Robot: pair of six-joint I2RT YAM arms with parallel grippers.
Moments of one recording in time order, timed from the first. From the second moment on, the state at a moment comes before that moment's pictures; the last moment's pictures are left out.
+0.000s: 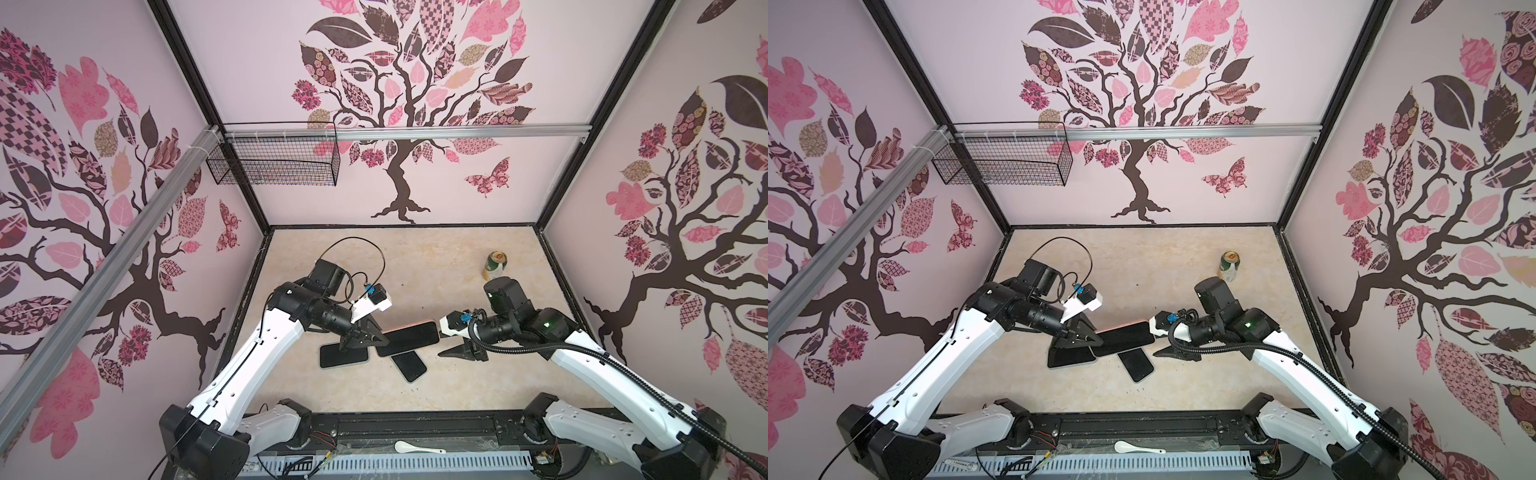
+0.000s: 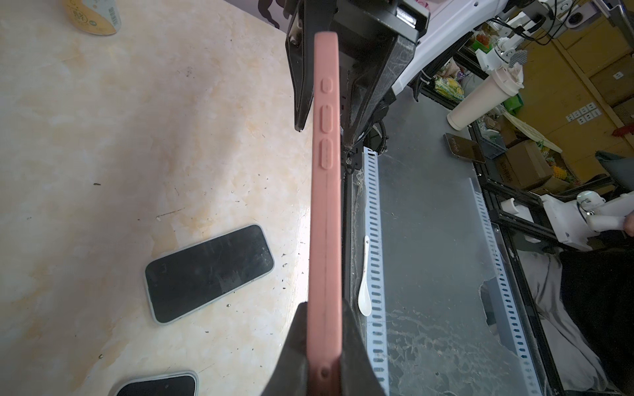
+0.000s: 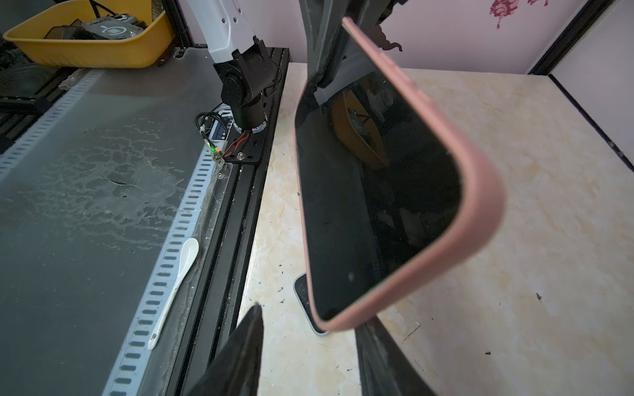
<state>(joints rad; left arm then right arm) -0.44 1.19 1.19 -1.20 0.96 0.67 0.62 1.01 0.91 -0.69 -0.83 -0.71</state>
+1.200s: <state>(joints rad) -0.47 1.21 1.21 -1.25 0.95 0.68 0.65 1.03 0.91 -0.71 -0.85 -0.73</state>
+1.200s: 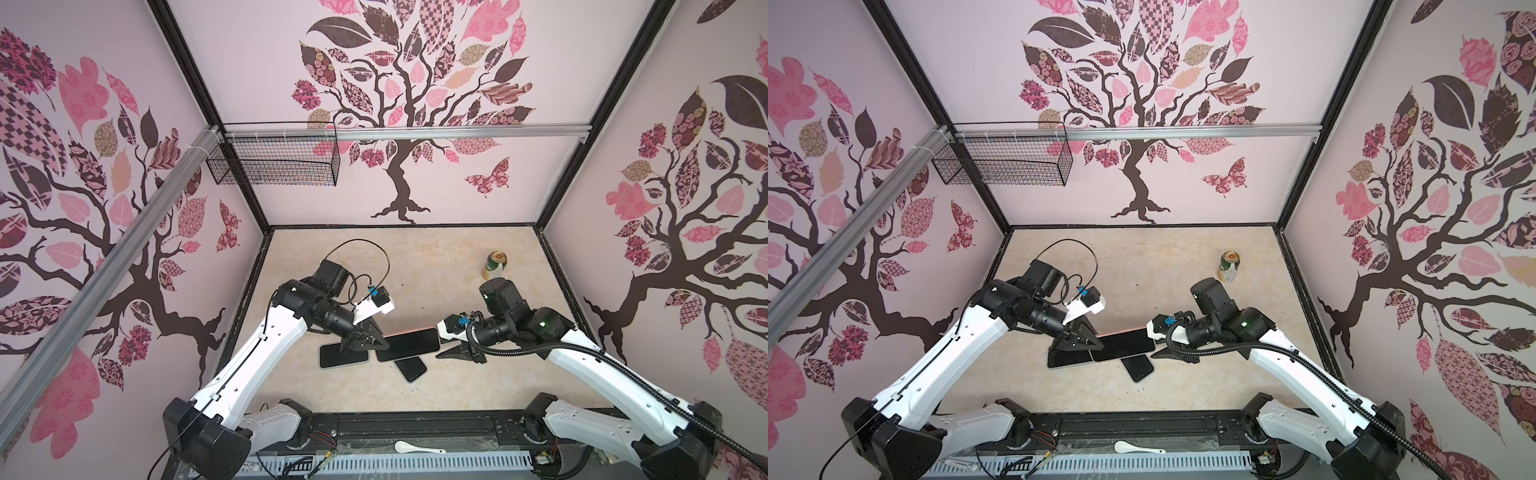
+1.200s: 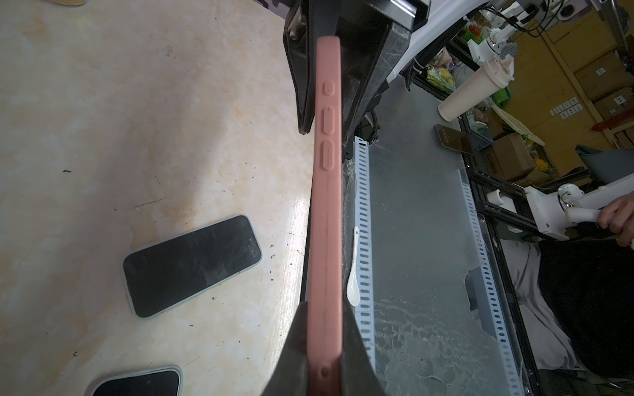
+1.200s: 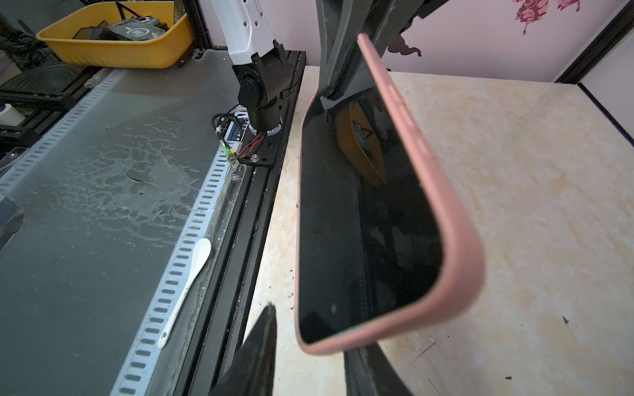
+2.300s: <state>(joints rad) -0.50 1.23 1.29 -1.27 0.89 0.71 0.68 1.05 0.91 -0.70 -0.80 -0.73</state>
